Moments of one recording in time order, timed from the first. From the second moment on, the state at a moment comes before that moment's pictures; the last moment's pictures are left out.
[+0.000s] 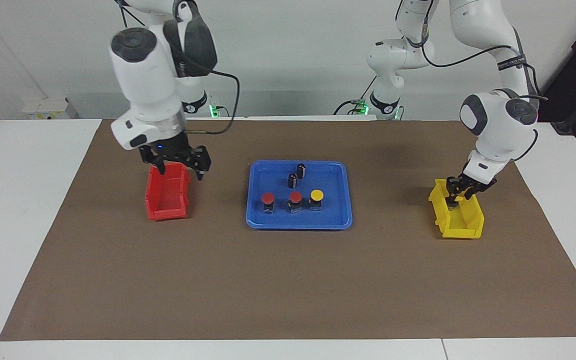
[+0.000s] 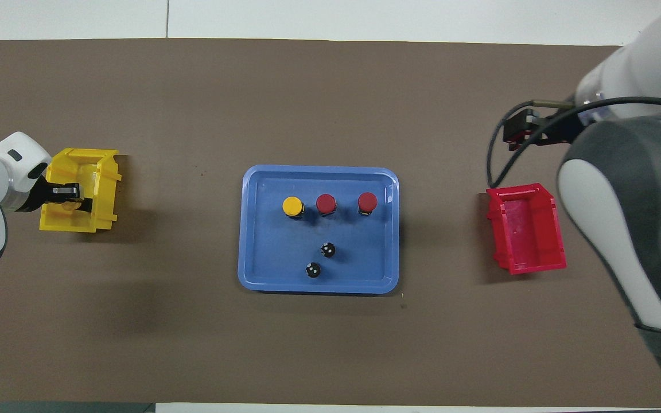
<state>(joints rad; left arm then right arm) -0.02 0.07 0.08 -2.17 0.04 2.30 0.05 0.03 0.11 0.08 -1.53 -0.06 1.60 0.25</state>
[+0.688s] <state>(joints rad) -0.24 0.08 0.05 -1.71 0.02 1.89 -0.36 -0.08 0.02 -0.02 -1.57 -0.06 1.50 0.00</state>
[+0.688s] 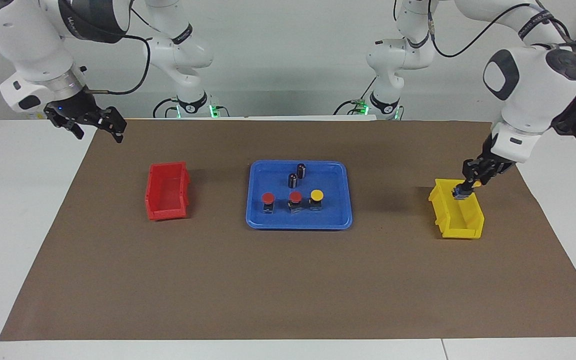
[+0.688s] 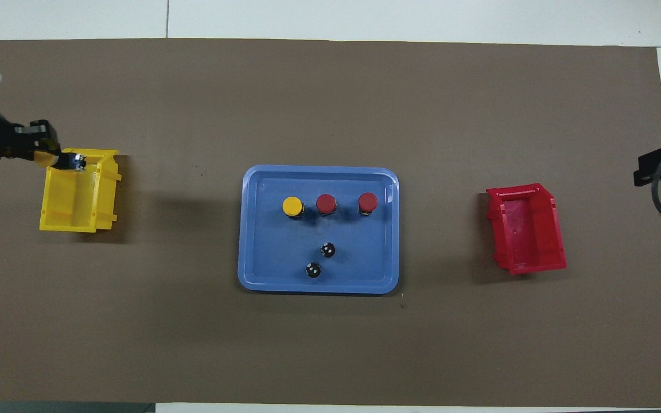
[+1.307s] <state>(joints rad) -0.59 0.20 0.04 -1.84 0.02 2.07 -0.69 -0.07 0.02 -0.01 -1.57 -0.06 1.50 0.00</state>
